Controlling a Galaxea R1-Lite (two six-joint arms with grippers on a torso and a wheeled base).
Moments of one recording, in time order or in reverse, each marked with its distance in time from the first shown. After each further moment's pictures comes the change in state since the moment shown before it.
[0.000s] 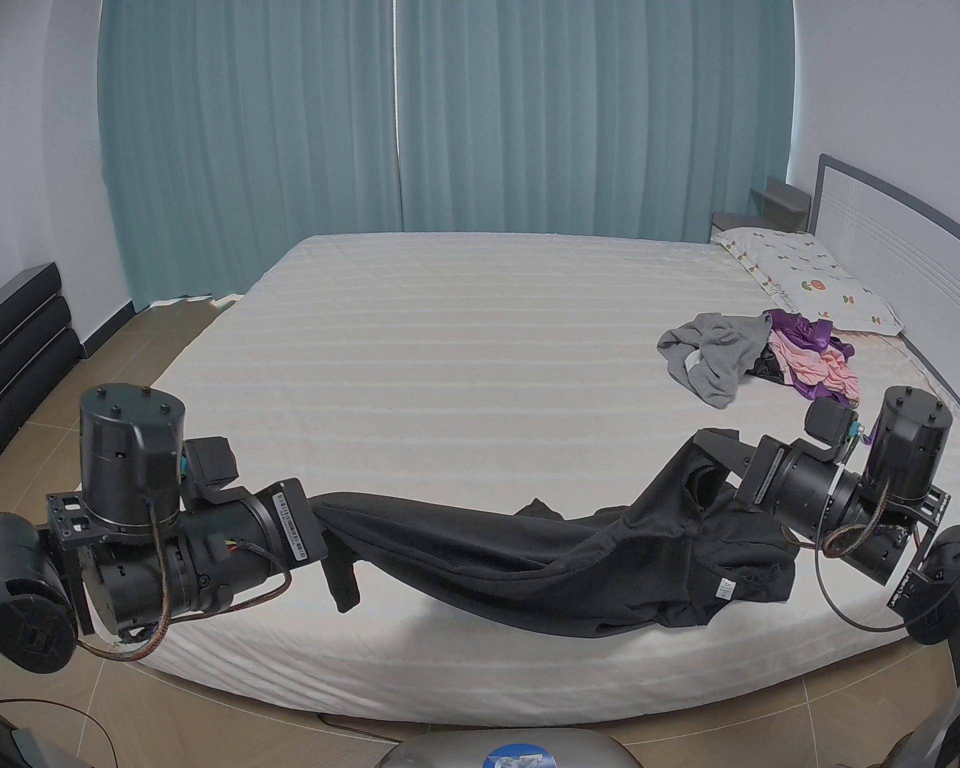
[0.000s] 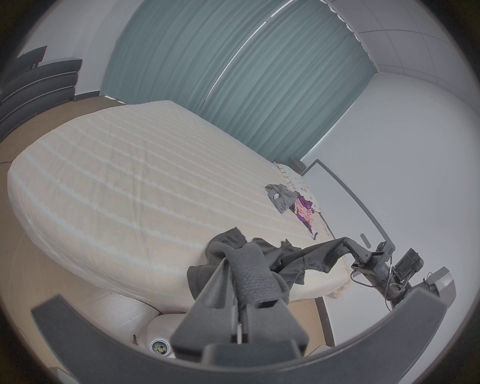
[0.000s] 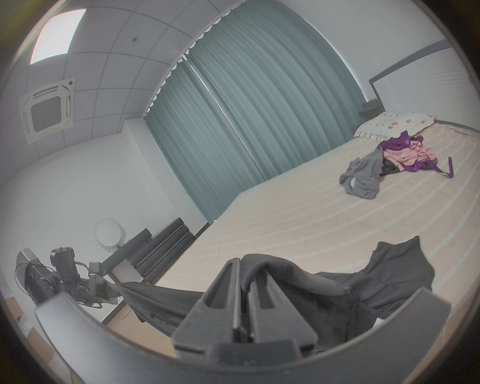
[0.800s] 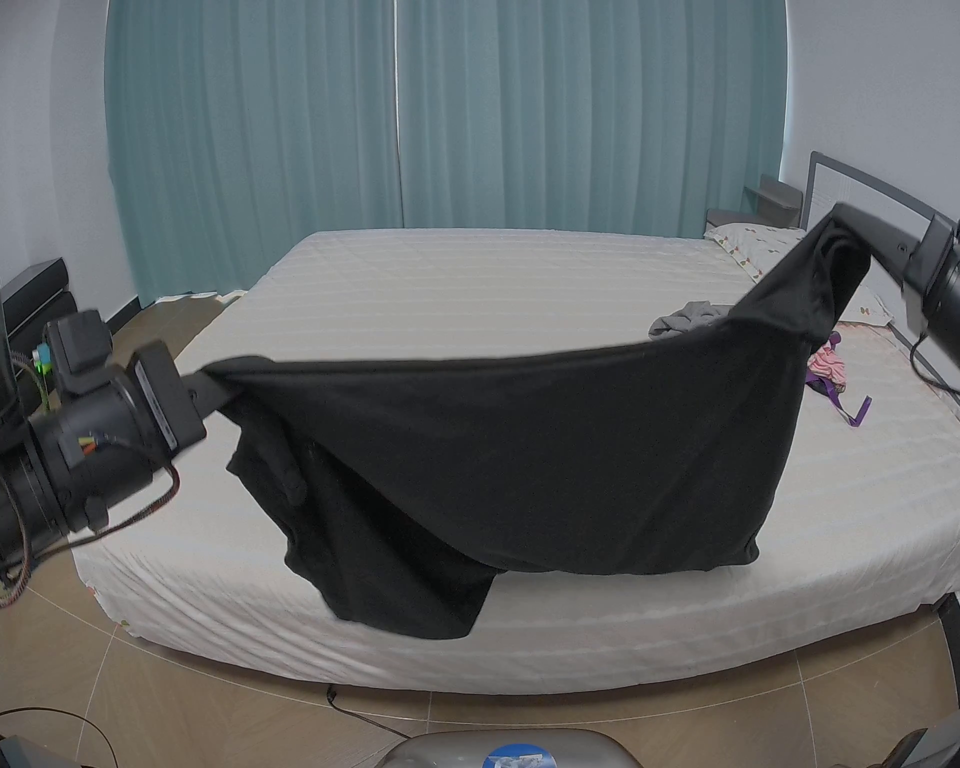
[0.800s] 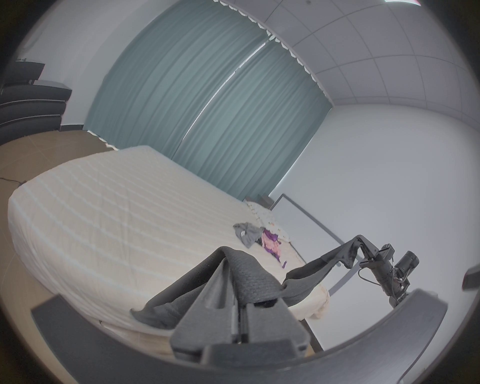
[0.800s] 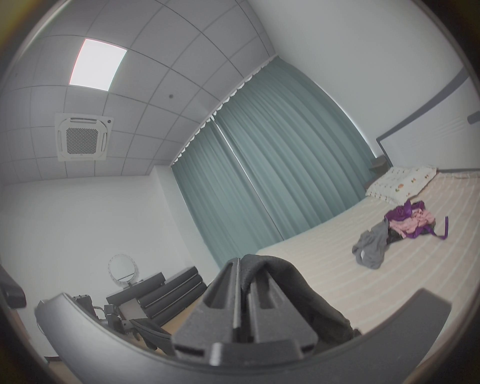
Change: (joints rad) left arm 0.031 -0.247 -0.126 0.041 0.003 0.094; right arm -0.090 -0.373 -0.383 0.391 0.010 -0.019
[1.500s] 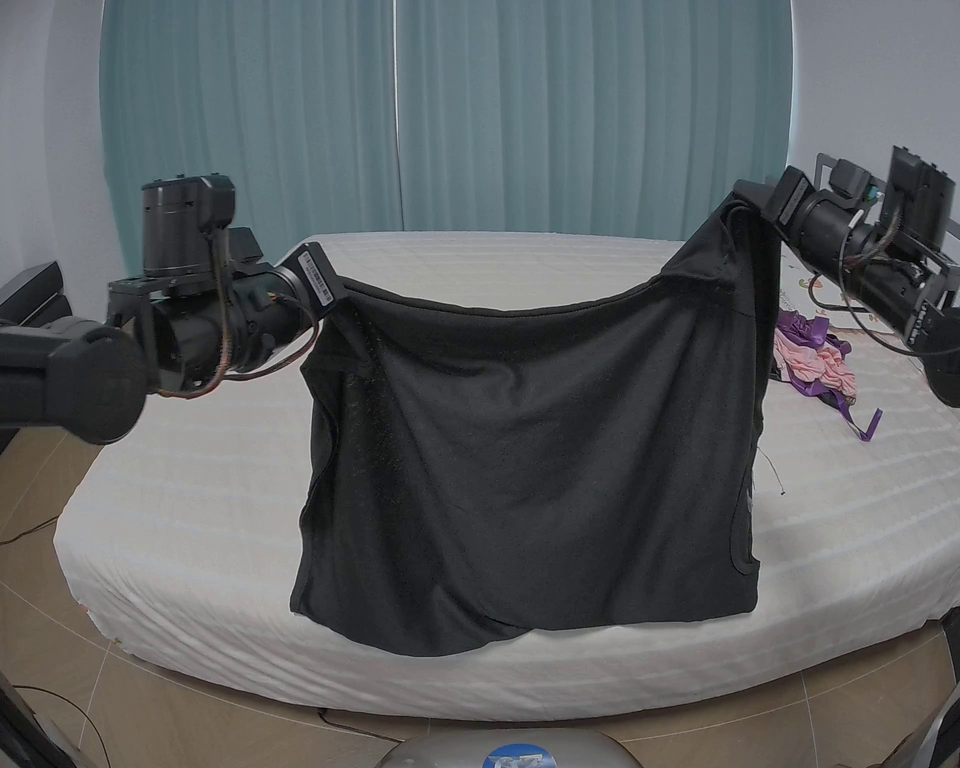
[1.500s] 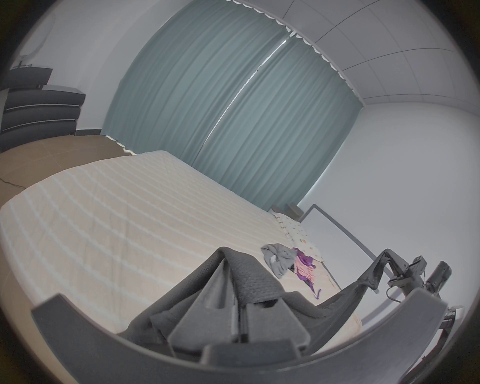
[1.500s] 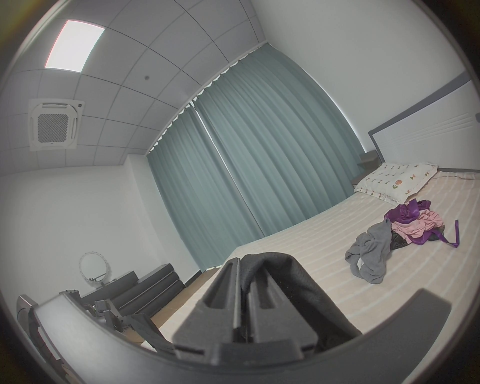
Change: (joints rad) left arm 0.175 0.542 -0.502 0.035 -0.011 0.005; right arm -0.101 0.454 -0.420 0.060 0.007 -0.009
